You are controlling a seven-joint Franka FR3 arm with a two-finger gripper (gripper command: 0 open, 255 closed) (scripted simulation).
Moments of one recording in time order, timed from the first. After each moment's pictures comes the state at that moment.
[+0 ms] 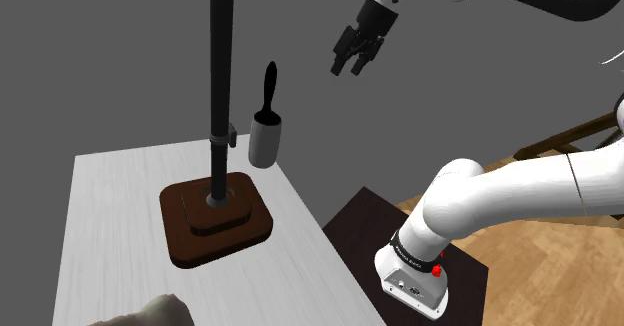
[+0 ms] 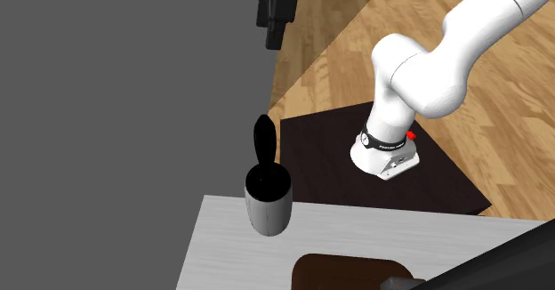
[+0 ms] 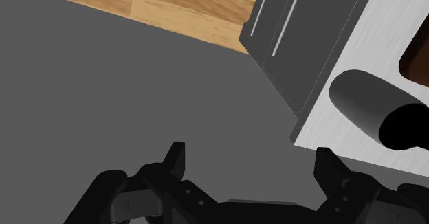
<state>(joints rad) -0.01 -0.77 0.01 -2.27 0.10 1.70 0.07</state>
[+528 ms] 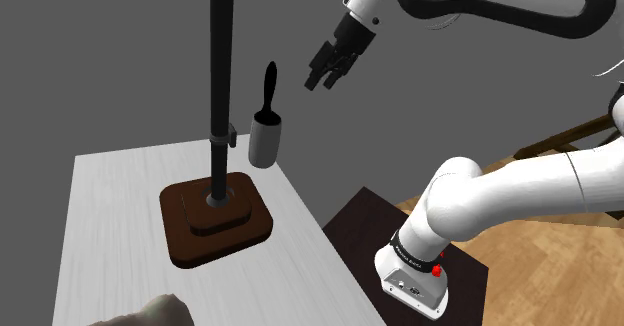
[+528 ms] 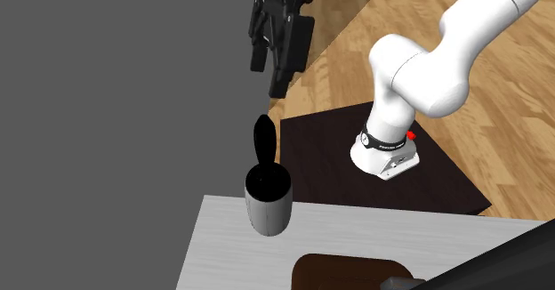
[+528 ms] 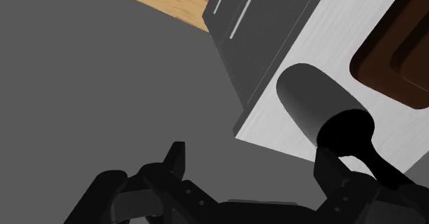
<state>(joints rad) 0.09 -0.78 0.05 -2.40 0.22 1.92 0.02</state>
